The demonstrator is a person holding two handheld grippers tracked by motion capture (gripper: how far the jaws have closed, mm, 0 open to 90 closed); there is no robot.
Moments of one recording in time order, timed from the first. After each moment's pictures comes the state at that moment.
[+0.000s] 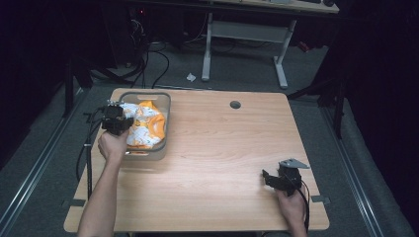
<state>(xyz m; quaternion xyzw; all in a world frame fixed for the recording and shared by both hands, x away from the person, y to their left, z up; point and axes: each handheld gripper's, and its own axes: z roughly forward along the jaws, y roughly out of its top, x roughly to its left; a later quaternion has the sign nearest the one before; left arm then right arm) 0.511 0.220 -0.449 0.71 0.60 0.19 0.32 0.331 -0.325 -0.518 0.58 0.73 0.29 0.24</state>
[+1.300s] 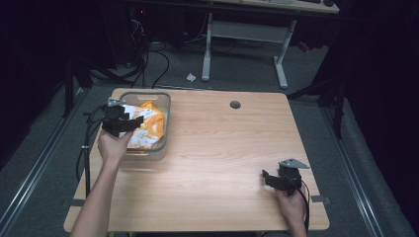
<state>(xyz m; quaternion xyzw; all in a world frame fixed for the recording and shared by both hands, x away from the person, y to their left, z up) 0.480 0.204 -0.412 0.73 0.54 0.19 0.38 0.332 -0.325 -0.518 0.58 0.73 0.29 0.24</state>
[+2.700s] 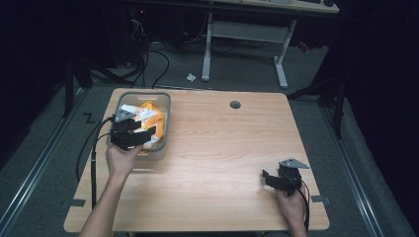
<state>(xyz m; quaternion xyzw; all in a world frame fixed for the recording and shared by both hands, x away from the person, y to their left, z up) 0.433 0.175 -0.407 0.74 0.49 0.18 0.43 0.332 -0.325 -0.518 0.58 0.73 0.29 0.24</state>
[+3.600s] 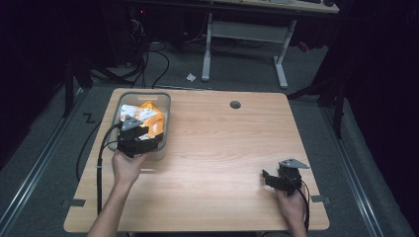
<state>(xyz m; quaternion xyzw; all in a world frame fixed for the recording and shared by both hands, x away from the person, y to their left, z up) 0.413 0.156 -0.411 0.75 0.46 0.17 0.44 0.331 -0.324 -0.518 0.58 0.73 0.29 0.24</state>
